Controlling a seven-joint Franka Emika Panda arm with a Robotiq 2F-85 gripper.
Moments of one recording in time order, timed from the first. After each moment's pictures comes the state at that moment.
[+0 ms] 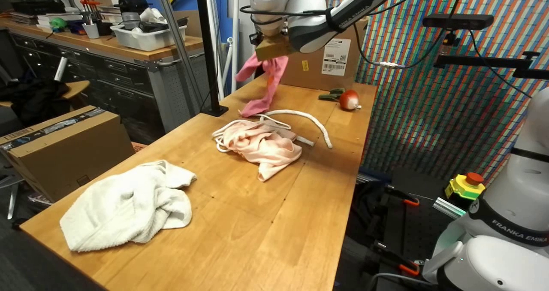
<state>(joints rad) 0.03 0.34 -0.17 -1.72 -1.24 2.38 1.49</state>
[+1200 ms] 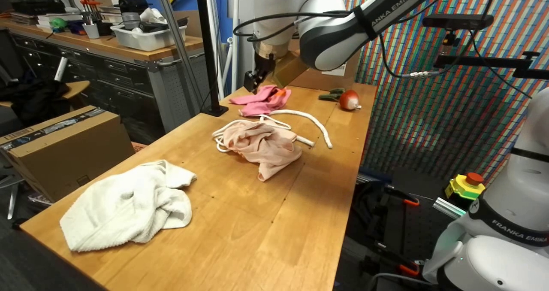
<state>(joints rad) 0.03 0.11 0.05 -2.09 -0.87 2.44 0.89</state>
